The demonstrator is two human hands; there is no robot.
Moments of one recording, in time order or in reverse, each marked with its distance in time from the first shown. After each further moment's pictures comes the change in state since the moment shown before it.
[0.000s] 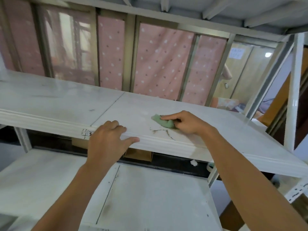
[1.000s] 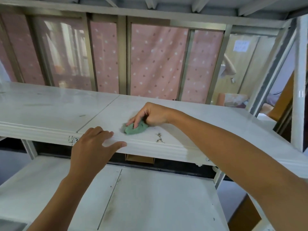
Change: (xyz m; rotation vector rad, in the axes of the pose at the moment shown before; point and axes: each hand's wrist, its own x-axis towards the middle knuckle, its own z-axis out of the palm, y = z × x) left_hand -0.004 0.009 -0.004 0.056 -0.085 -0.109; right_hand 0.065 -0.035 0.013 0.226 -0.311 -0.399
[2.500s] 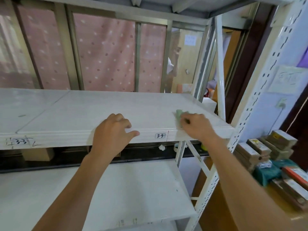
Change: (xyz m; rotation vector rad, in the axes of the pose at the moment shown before) left_hand 0.009 0.159 0.033 -0.254 -0.317 0.154; right_hand -0.288 0.030 0.010 -0.589 0.766 0.807
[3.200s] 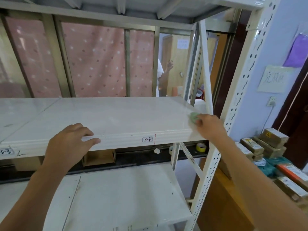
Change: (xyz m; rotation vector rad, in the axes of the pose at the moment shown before) left_hand -0.016 -0.054 -0.031 0.124 0.039 -0.059; right_hand 0.002 0.089 -0.017 -0.080 0.147 0.144
